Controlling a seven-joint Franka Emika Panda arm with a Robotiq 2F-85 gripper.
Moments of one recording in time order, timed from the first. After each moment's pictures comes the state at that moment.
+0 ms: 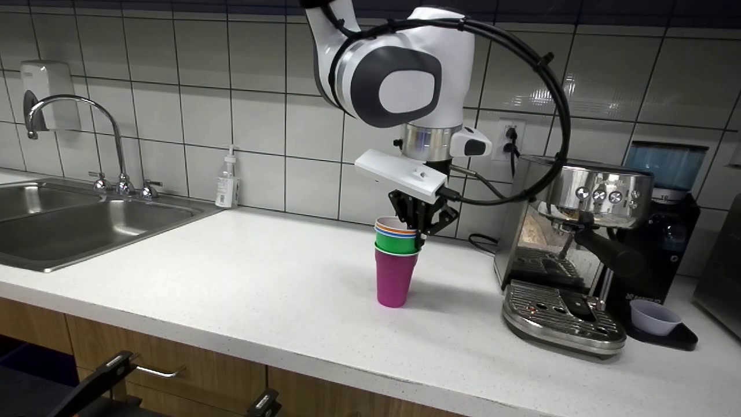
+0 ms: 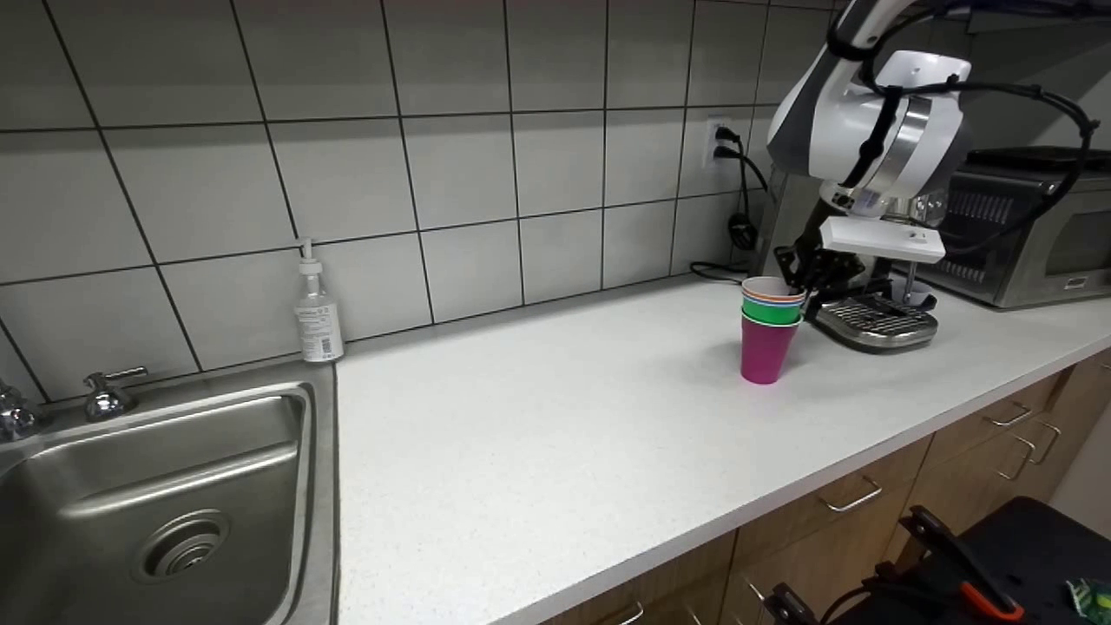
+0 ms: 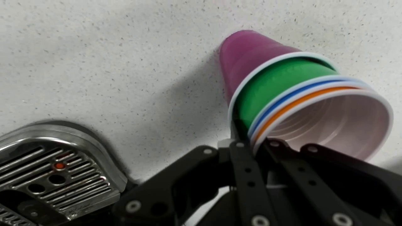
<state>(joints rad) -0.13 0.18 -0.32 -2.40 0.51 2.82 -0.45</state>
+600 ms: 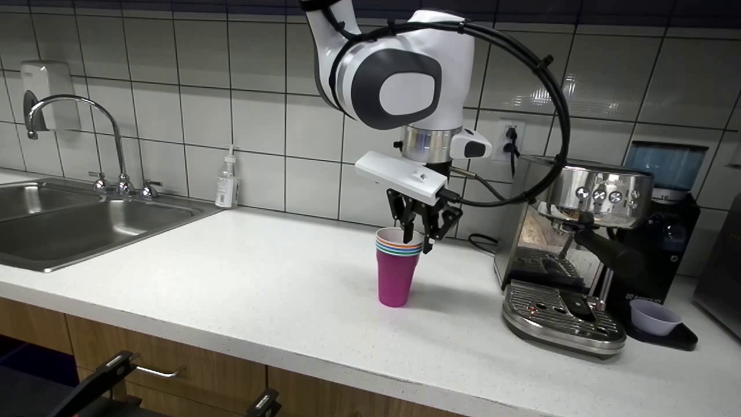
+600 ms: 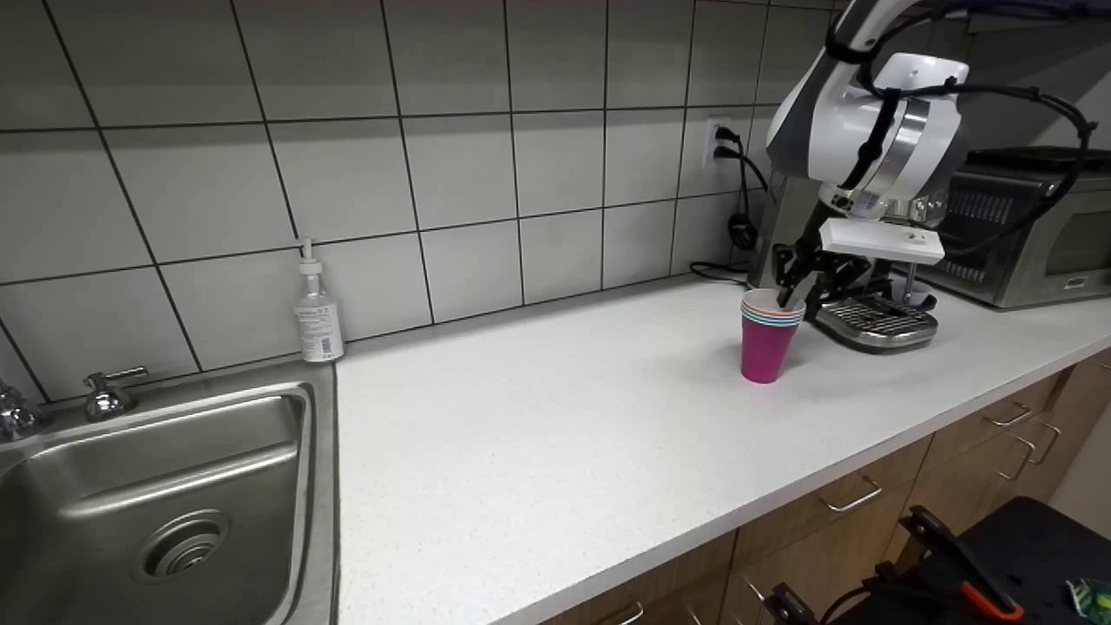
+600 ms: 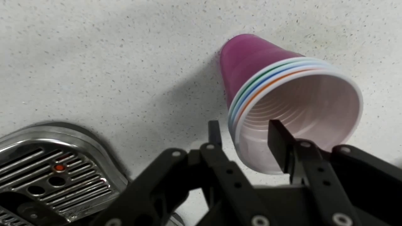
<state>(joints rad) -0.13 0.19 -0.32 -2.40 0.51 2.82 -0.45</state>
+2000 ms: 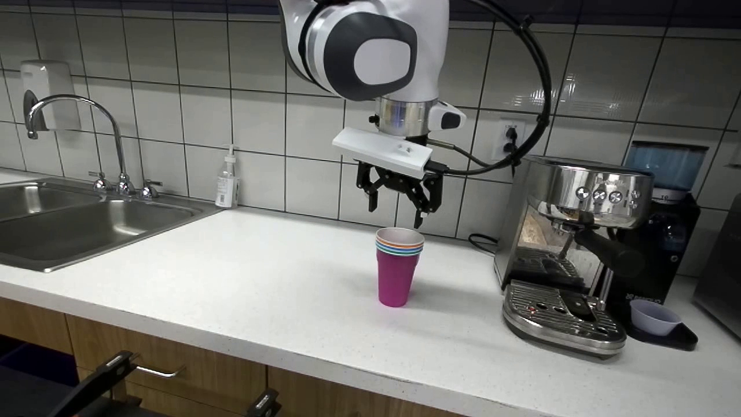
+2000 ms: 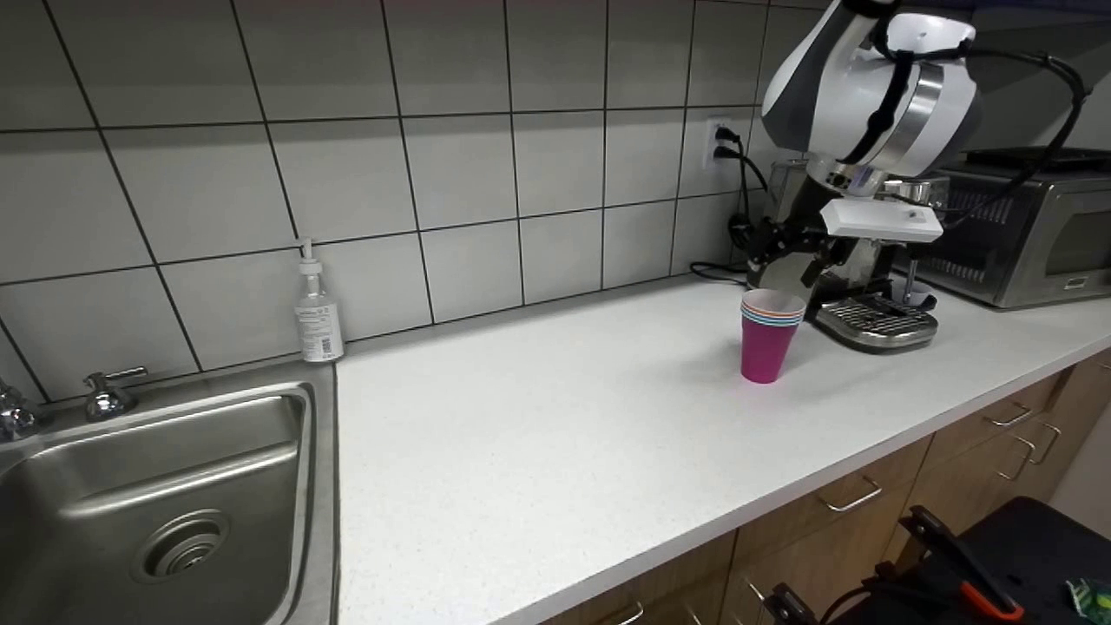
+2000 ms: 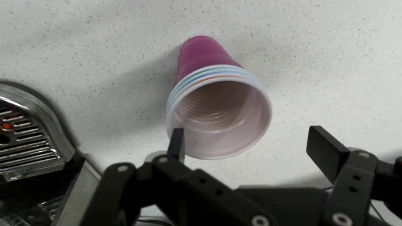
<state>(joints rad) -0.08 0.04 -0.31 -2.49 0.46 2.81 -0.56</state>
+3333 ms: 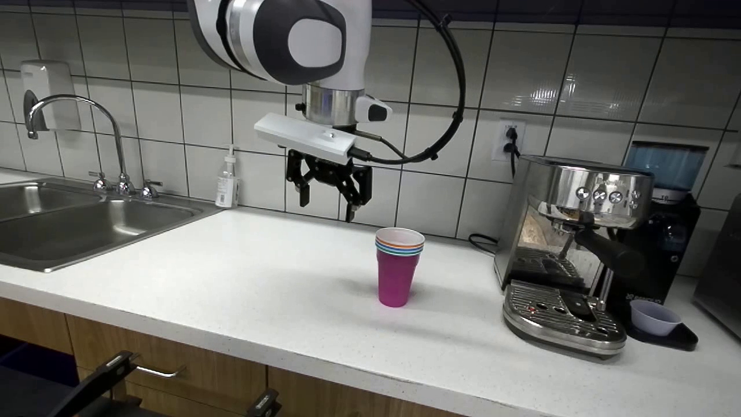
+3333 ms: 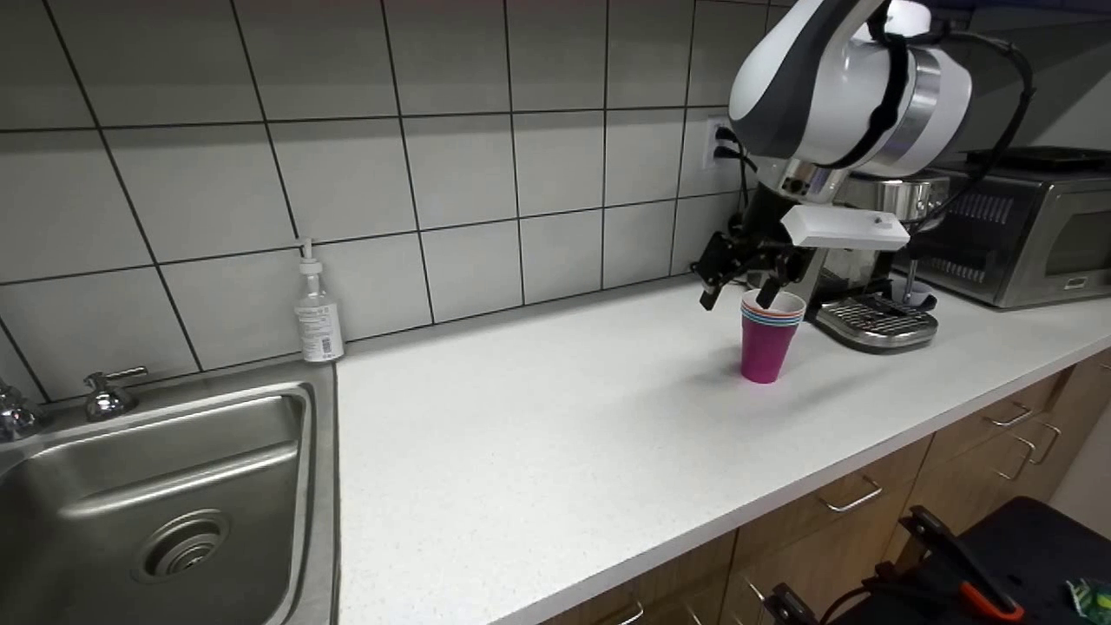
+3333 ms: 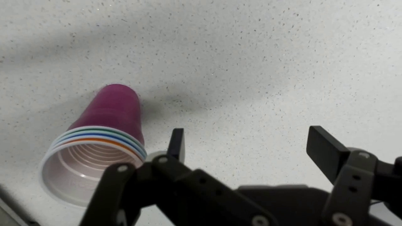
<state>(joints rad) -0.01 -0.11 -0.19 -2.64 0.32 2.77 -0.39</state>
